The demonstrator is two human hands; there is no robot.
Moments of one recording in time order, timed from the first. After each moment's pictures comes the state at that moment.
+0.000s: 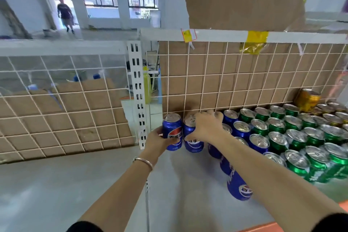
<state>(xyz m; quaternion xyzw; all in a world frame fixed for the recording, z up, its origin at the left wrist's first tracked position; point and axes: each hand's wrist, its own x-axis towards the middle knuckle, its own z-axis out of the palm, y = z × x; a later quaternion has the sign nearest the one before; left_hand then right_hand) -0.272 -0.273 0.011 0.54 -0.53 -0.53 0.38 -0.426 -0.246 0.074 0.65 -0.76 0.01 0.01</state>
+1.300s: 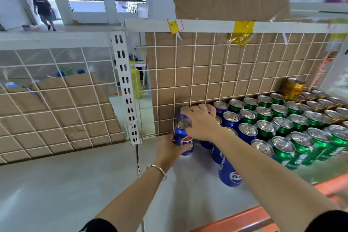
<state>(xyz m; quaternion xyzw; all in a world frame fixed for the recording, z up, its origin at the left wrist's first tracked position) -0.318 -0.244 -0.027 0.53 -0.65 -0.44 0.30 -0.444 -0.231 0.061 0.71 -0.70 0.07 -0.01</state>
